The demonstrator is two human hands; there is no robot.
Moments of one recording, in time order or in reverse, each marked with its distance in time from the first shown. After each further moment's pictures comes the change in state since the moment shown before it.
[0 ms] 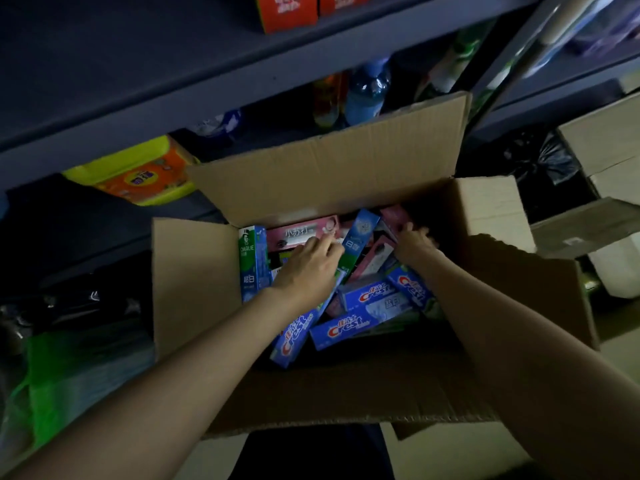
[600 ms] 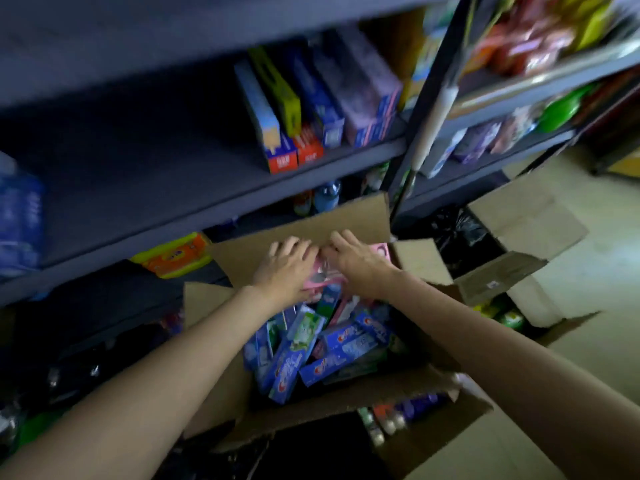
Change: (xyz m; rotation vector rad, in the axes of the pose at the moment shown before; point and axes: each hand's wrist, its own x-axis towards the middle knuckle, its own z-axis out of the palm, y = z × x) left_hand -0.058 0.036 -0.147 0.356 0.107 0.030; right_hand -0.205 -0.012 -0.136 -0.257 0.541 -0.817
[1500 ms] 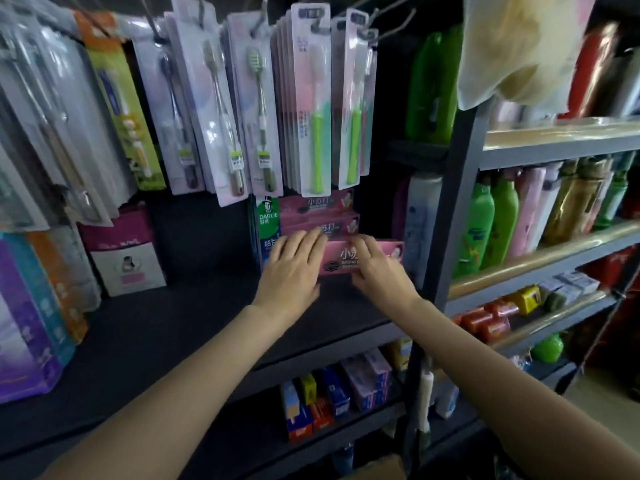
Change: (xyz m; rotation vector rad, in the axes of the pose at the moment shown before) left_hand 0.029 -0.065 -0.359 0.351 0.968 -0.125; right_hand 0.037 0.056 -0.362 -0.116 0.719 0.250
